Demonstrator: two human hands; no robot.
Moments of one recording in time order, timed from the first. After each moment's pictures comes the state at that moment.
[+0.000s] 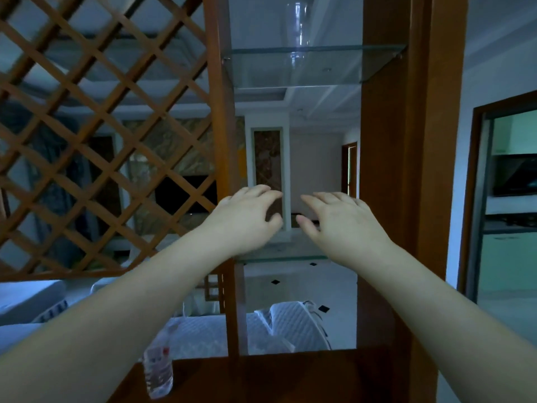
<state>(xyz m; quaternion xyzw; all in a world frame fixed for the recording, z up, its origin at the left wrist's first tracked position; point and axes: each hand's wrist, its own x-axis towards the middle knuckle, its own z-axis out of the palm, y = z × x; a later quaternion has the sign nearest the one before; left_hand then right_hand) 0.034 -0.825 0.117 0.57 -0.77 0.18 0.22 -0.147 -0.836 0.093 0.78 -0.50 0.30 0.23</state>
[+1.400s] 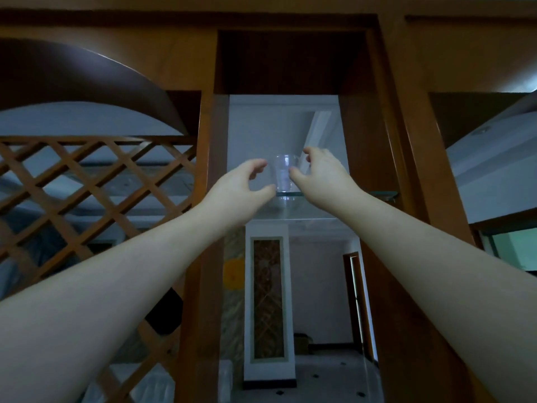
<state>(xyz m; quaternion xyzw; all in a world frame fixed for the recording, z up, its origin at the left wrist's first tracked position) 0.020 -0.894 0.342 0.40 -0.71 0.22 0.53 -0.145 -0.929 0.371 0.72 -0.36 0.57 0.17</state>
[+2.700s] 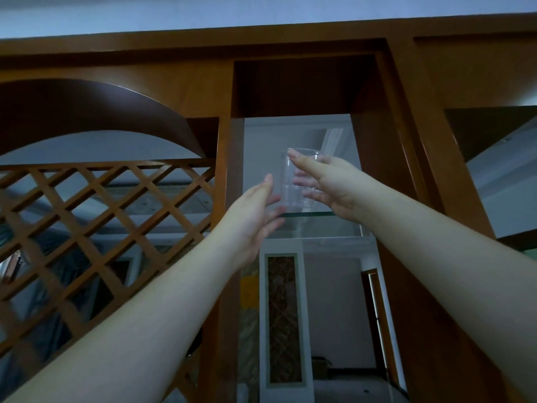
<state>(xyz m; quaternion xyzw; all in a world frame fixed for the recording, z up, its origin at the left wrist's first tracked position) 0.011 -0.888 0.336 0.21 -0.64 -0.27 0.69 -0.139 -0.911 0.388 0.73 -0.17 0.62 -0.24</state>
